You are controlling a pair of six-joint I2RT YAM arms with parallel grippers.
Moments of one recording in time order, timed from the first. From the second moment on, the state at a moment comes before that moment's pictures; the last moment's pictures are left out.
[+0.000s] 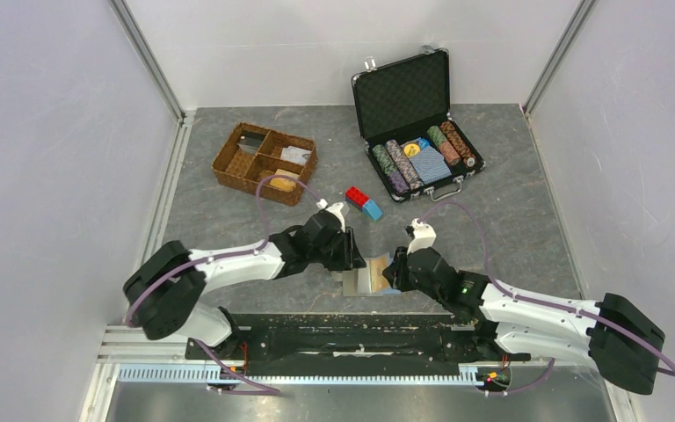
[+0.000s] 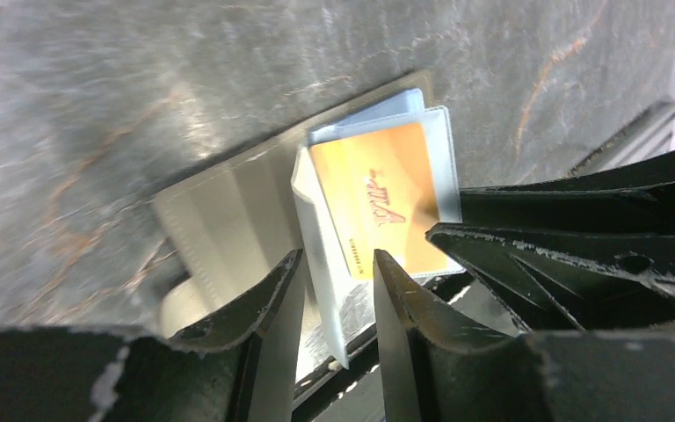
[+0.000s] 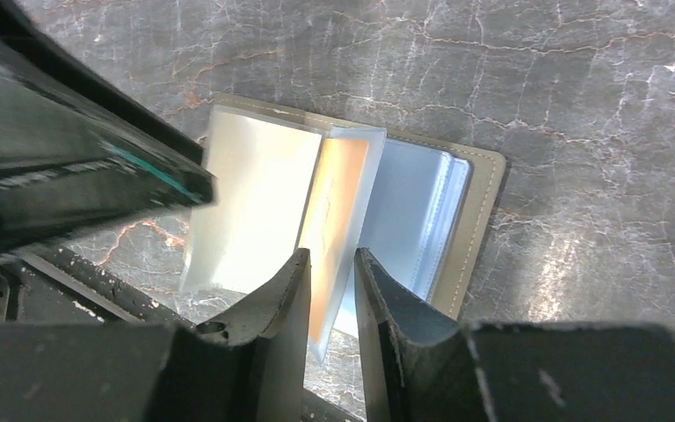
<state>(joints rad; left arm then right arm) -0.90 1.49 0.70 0.06 0.17 -0.84 0.99 0.96 0.32 0.00 0.29 0.74</state>
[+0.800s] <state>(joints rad) -0.95 1.45 0.73 0.03 0.14 -0.84 0.96 0.97 0.41 -0.06 0.25 0.63</state>
